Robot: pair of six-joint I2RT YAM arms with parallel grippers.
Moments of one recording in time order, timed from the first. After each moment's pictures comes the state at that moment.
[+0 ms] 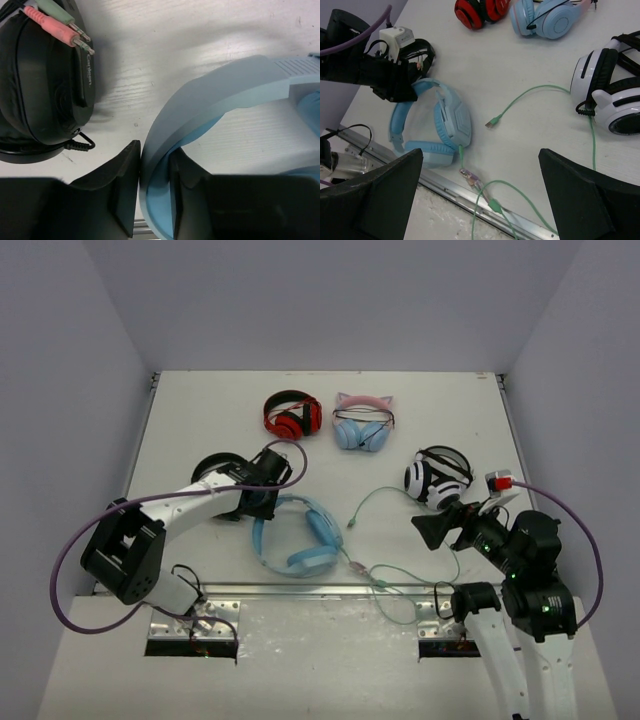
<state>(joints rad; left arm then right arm) -0.56 1.46 0.90 -0.66 -0.22 -0.34 0.08 0.28 0.70 -0.74 -0.43 0.30</state>
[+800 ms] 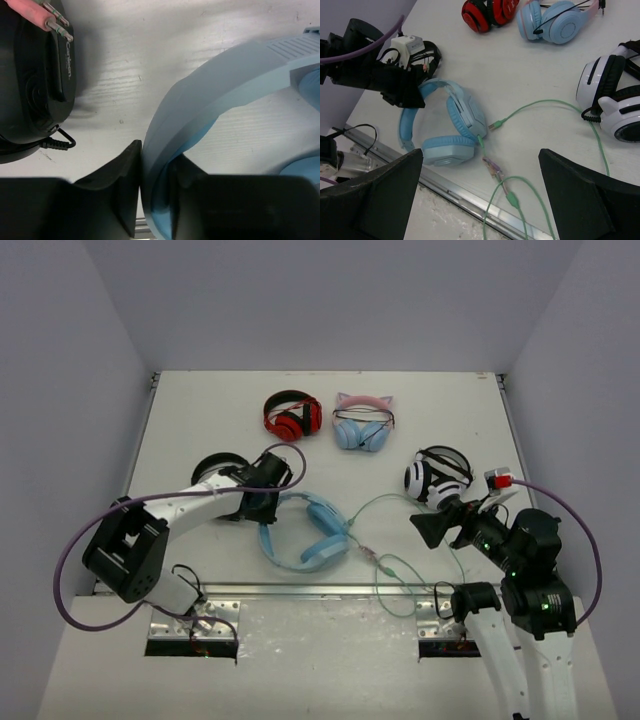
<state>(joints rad) -0.57 1.47 0.87 -0.63 -0.18 -0.42 0.08 0.29 0.70 -0.71 -0.46 0.31</state>
